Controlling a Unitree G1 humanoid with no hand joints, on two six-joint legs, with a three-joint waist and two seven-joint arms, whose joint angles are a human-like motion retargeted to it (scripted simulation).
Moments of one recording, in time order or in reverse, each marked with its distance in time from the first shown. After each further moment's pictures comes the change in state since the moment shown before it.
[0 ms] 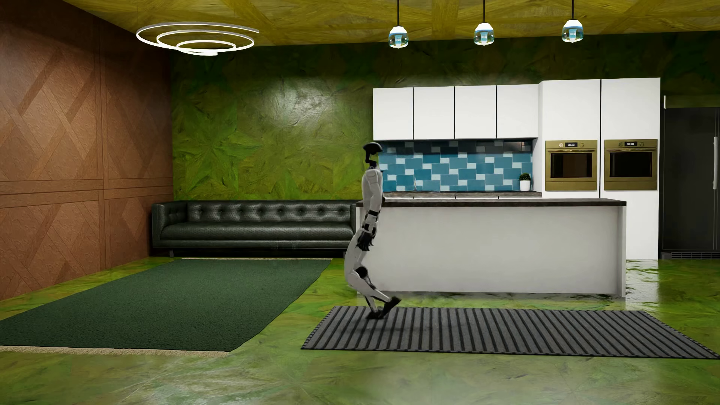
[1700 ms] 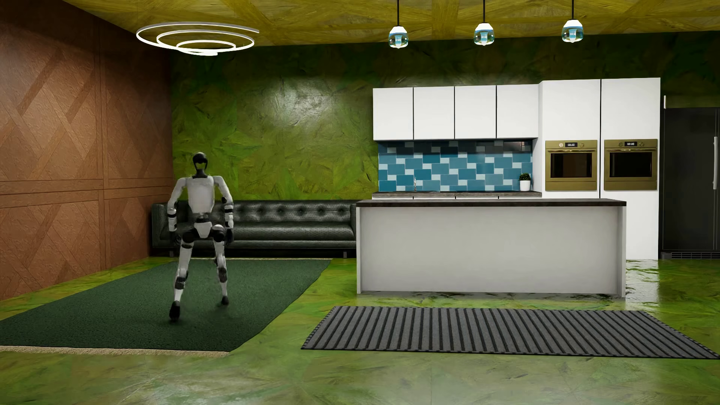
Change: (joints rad) body 0.516 -0.574 -0.217 0.123 -0.240 -0.072 0.000 0.000 -0.003 -0.773 0.105 -0.065 0.205 -0.001 0.251 0.118 -0.025 0.000 0.000 0.114 0.030 -0.196 0.120 0.000 0.000 0.000 0.000 0.000 0.000
